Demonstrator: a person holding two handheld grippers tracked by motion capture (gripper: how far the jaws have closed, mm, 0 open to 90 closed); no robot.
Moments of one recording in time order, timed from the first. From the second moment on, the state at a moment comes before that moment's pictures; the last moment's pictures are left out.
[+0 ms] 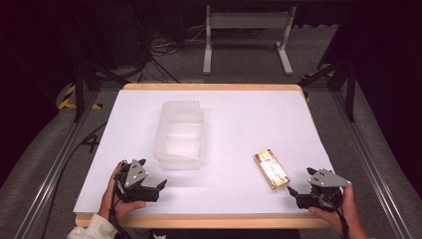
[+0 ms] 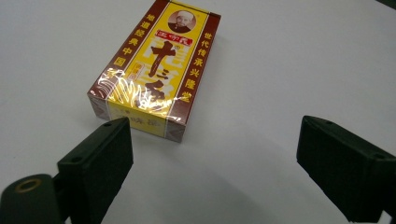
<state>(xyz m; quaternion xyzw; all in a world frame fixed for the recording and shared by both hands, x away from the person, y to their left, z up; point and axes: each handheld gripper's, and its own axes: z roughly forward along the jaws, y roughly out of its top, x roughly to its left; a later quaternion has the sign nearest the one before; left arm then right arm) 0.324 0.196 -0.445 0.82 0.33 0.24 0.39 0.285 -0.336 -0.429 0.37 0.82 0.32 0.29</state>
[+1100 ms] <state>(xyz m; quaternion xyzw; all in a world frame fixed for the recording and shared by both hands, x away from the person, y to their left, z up) 0.313 0.200 -0.451 0.83 0.34 0.24 0.37 0.354 -0.276 -0.404 0.40 0.84 0.30 0.20</state>
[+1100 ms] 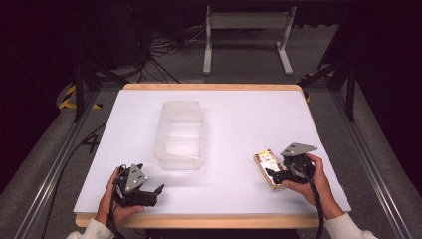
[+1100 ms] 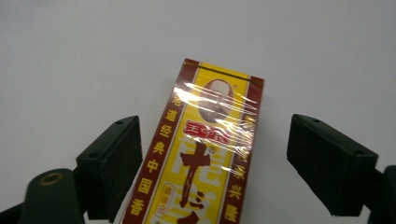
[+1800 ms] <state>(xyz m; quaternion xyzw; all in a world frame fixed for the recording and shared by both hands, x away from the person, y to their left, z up) 0.313 0.199 -0.452 0.84 0.33 0.24 0.37 0.416 -0.240 -0.415 0.48 0.85 0.20 0.13</state>
